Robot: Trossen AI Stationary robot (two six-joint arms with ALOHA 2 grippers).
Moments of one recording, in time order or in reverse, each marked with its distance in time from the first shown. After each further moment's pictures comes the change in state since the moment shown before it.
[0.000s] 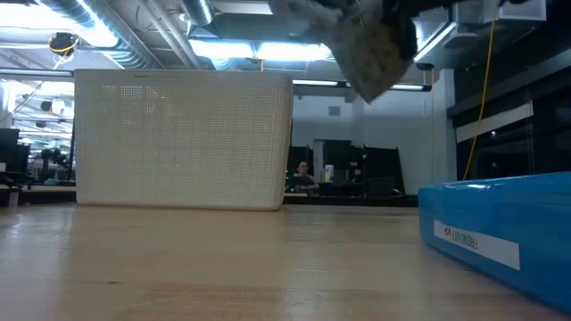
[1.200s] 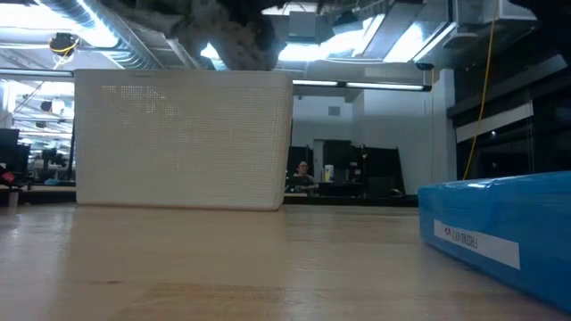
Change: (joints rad) left arm -0.238 0.000 0.042 -0.016 -0.706 0.090; right arm -0.106 0.953 1.069 -0.141 -0.181 -0.176
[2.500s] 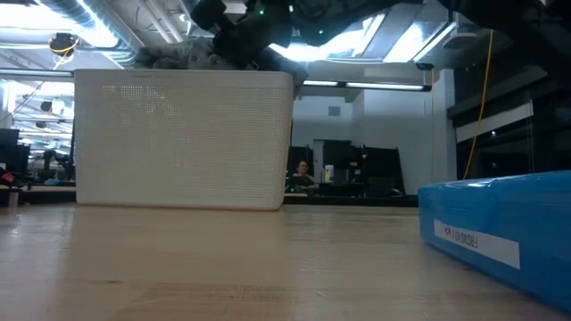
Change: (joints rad) left arm 0.056 0.002 0.001 -0.075 0.044 -0.144; right arm -0.029 0.236 0.076 0.291 0.493 0.008
